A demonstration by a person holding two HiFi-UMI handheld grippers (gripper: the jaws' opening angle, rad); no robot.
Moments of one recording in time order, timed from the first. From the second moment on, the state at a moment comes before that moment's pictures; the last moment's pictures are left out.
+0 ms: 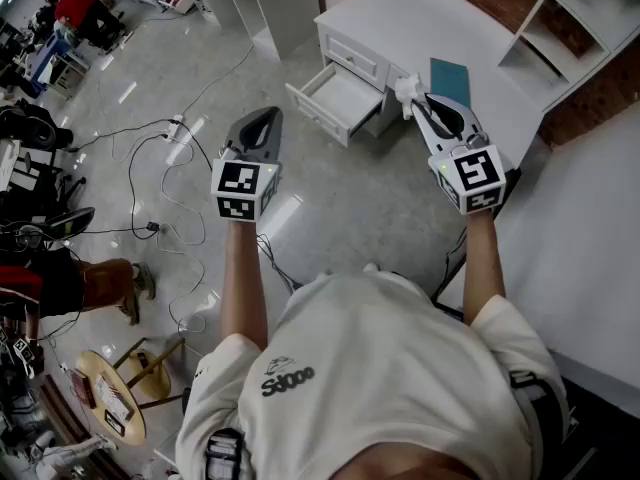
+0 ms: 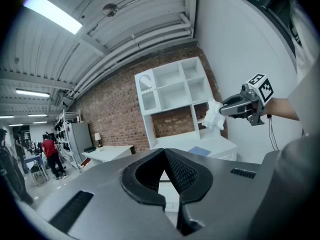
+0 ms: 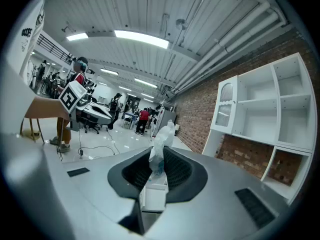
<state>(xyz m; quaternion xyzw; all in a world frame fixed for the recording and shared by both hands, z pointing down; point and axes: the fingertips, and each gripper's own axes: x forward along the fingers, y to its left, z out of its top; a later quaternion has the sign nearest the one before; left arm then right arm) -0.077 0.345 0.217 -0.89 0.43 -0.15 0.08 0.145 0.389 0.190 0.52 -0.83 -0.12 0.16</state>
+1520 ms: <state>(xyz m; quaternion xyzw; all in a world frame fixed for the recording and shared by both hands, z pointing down) -0.082 0.098 0.230 -0.89 0.44 -0.13 0.07 0.145 0.144 0.192 0.49 -0.85 -0.12 0.16</state>
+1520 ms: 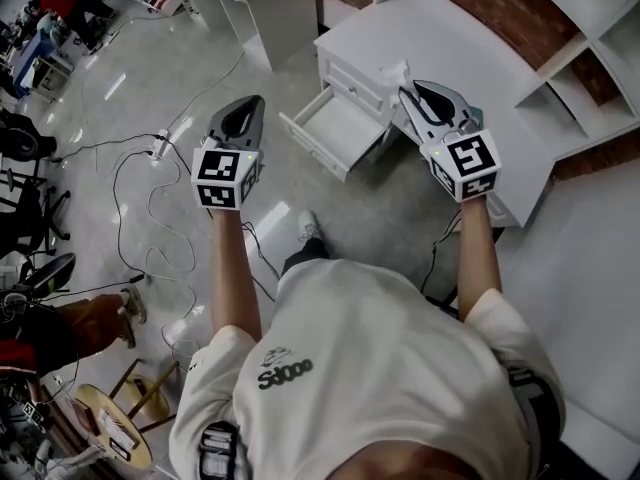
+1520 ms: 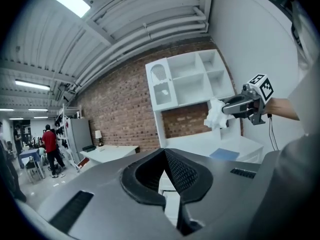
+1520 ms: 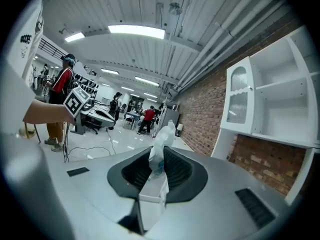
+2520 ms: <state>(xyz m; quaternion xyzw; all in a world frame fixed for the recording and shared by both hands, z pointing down) -0.134 -0.134 0.290 -0.90 0.41 -0.16 0.00 0.074 -0.088 0.256 0.48 -0.85 -0.02 0.20</state>
